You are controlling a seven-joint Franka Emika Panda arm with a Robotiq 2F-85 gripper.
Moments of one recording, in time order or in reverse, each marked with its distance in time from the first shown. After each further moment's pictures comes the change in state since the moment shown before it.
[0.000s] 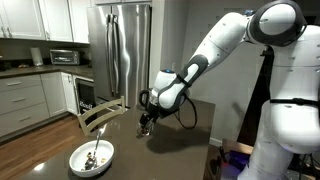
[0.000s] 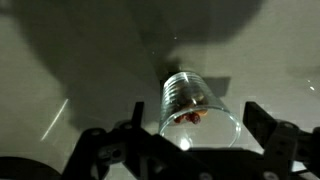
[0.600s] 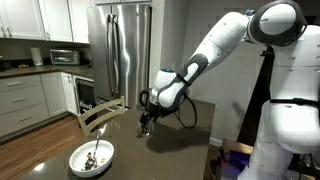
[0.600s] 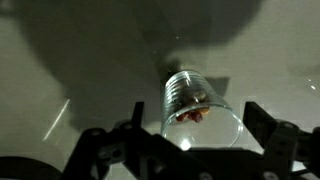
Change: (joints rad) arm -0.004 -0.006 -0.002 0.004 0.005 -0.017 -0.005
